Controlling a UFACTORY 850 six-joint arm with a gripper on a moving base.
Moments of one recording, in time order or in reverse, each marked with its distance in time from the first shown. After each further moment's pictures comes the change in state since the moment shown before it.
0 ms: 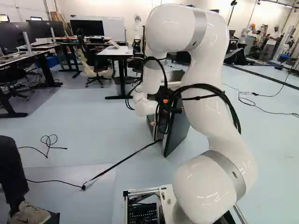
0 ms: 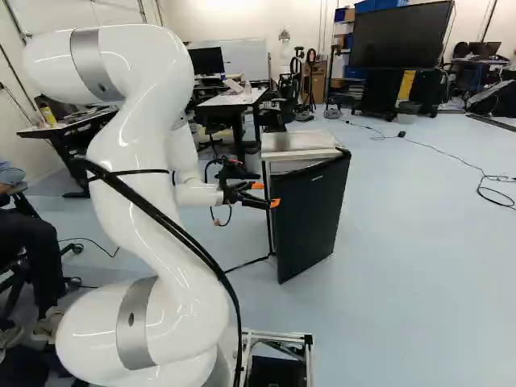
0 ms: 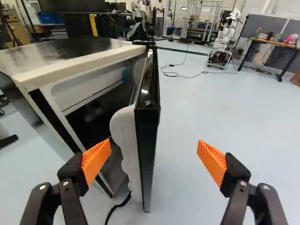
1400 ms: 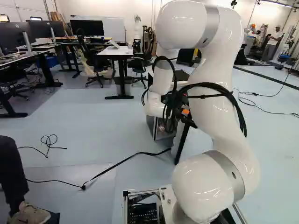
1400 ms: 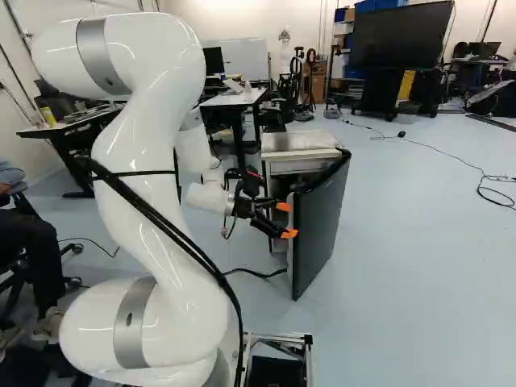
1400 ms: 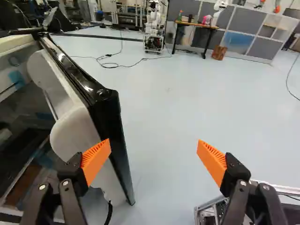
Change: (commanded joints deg) arm -6.8 2.6 5.1 20.2 0.0 0.0
